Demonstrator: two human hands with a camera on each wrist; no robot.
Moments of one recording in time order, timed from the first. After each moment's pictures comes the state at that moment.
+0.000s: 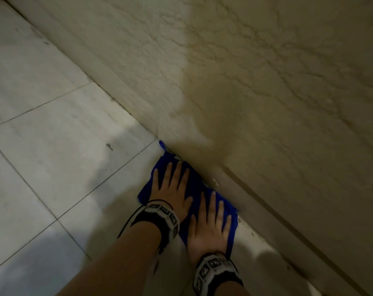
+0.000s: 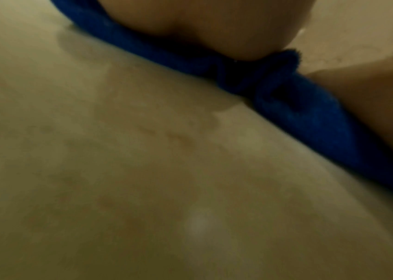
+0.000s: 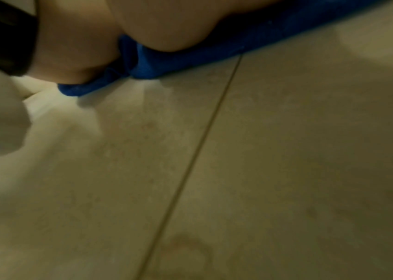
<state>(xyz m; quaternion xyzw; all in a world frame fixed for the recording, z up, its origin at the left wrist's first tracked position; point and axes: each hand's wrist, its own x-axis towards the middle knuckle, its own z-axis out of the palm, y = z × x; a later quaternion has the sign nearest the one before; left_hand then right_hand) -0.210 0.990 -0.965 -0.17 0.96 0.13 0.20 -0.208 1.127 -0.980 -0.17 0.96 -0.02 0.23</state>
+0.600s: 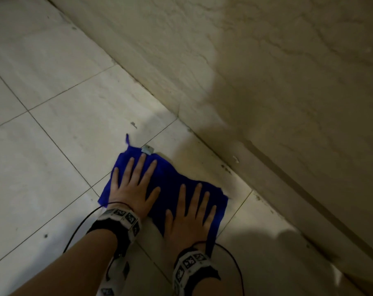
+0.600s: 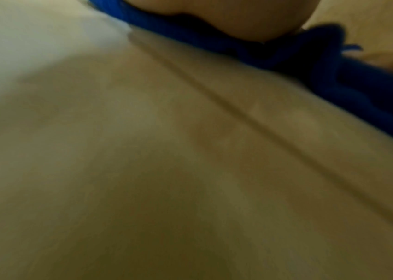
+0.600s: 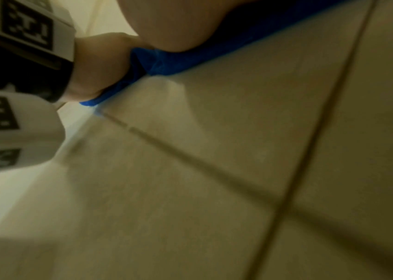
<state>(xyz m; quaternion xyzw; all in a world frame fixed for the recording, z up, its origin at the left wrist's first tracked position) -0.082 0.926 -0.989 -0.29 0.94 0.13 0.11 -0.117 1.081 -0.986 -0.23 0.95 -0.06 0.18</state>
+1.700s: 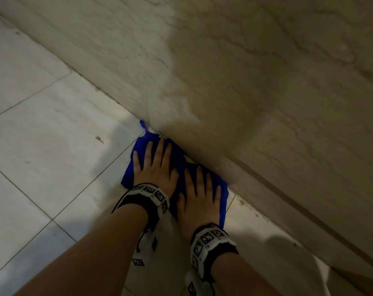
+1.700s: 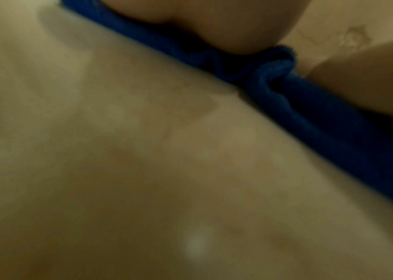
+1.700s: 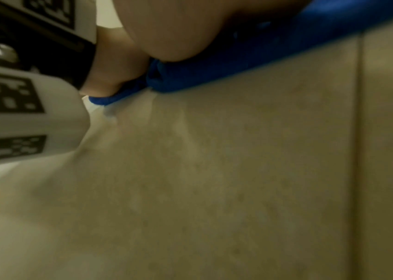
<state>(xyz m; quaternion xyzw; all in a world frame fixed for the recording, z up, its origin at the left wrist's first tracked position) -0.216 0.960 -0.973 -0.26 0.94 0.15 0.14 -0.217 1.097 -0.979 -0.23 0.95 -0.06 0.20</state>
